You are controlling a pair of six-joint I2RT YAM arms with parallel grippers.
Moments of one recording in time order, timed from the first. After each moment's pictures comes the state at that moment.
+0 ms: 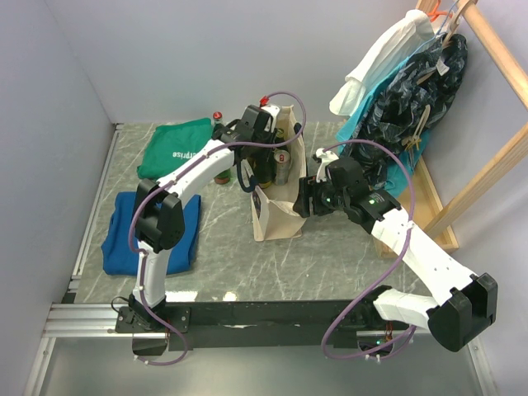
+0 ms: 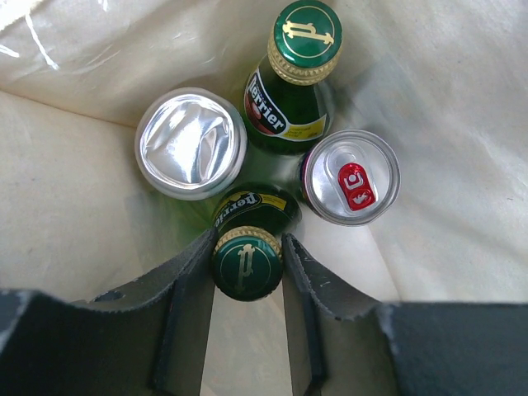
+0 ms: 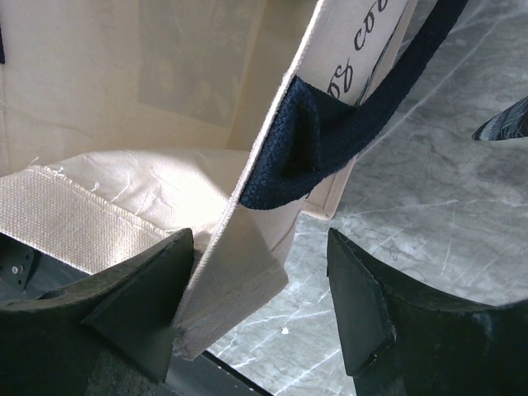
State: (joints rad) left arm -0.61 2.06 1.92 -0.56 -0.13 -0.13; right arm 0.51 1.15 1.01 -0.58 -0.15 0.28
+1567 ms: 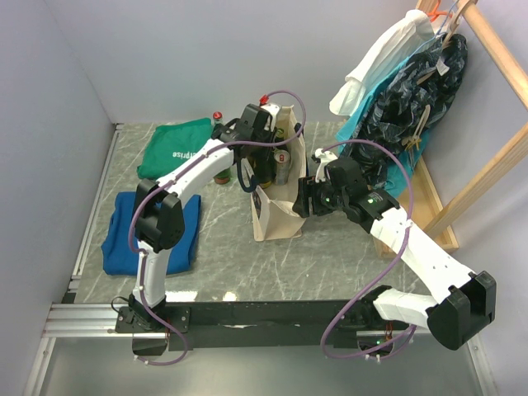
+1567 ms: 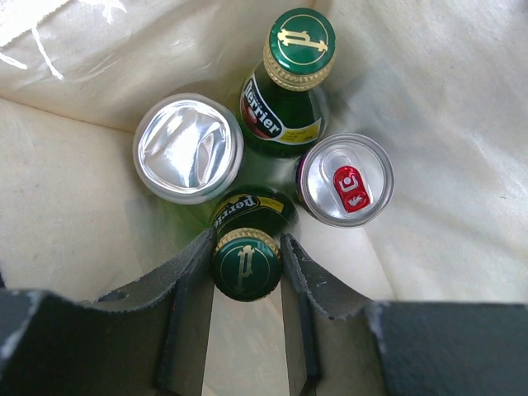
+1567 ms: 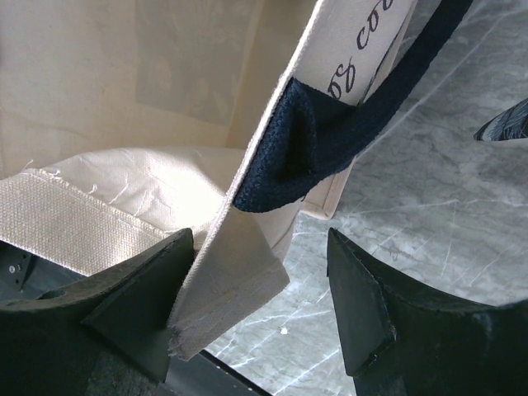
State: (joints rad) left arm -0.61 2.06 1.93 -0.56 -0.11 -0.13; right arm 0.51 1.16 1.01 -0.58 -0.15 0.28
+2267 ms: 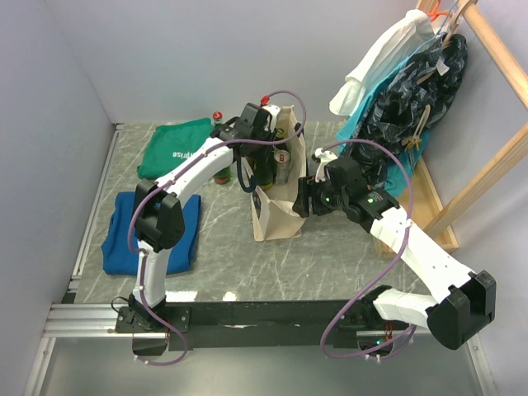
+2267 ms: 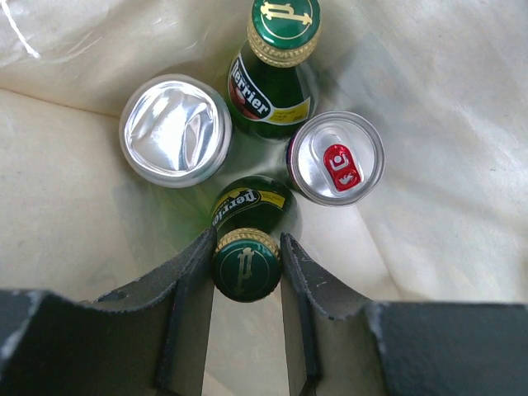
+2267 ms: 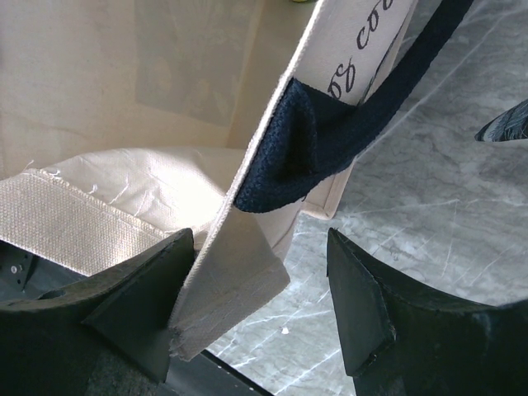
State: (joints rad) left arm -0.61 2.06 1.96 -0.62 -0.08 -0.12; right arm 0.51 1.16 1.01 -0.58 -0.15 0.28
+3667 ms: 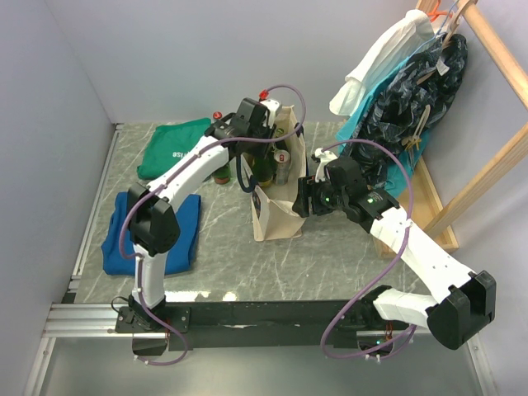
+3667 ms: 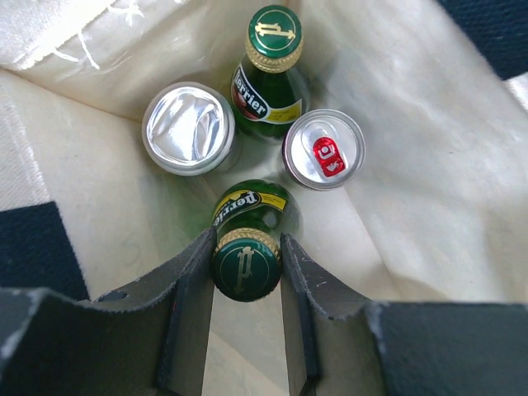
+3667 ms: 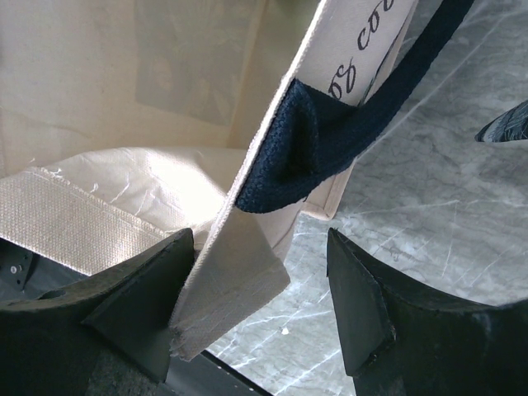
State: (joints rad) left arm -0.62 2.00 1.98 -0.66 -0.08 -0.09; right arm 0.51 1.16 1.01 -0.58 -0.15 0.28
